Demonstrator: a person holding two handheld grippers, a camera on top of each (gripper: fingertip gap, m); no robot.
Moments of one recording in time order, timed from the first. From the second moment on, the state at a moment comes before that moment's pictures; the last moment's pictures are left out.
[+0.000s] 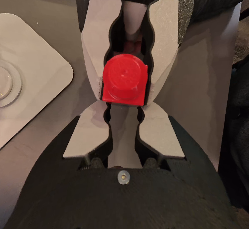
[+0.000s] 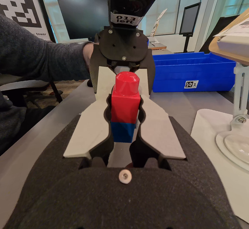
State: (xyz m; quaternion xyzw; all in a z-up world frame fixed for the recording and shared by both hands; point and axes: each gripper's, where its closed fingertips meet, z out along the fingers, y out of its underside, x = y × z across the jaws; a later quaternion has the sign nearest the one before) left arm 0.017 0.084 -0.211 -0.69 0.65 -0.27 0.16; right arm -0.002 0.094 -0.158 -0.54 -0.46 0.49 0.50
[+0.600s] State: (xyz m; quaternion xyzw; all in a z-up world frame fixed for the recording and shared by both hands) left arm -0.193 0.198 -0.134 -0.81 0.50 -0.08 0.30; right arm 0.004 0.102 -0.171 -0.56 -0.44 0.50 0.50
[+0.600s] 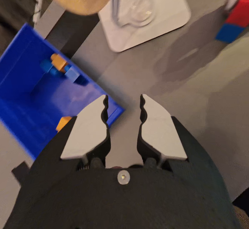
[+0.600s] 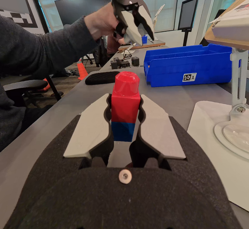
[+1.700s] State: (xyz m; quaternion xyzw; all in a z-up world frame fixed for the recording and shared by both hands) left arm -0.341 0.331 -0.260 -0.93 0.32 0.17 0.10; right arm 0.003 0.102 -0.174 -0.56 -0.45 0.49 0.49
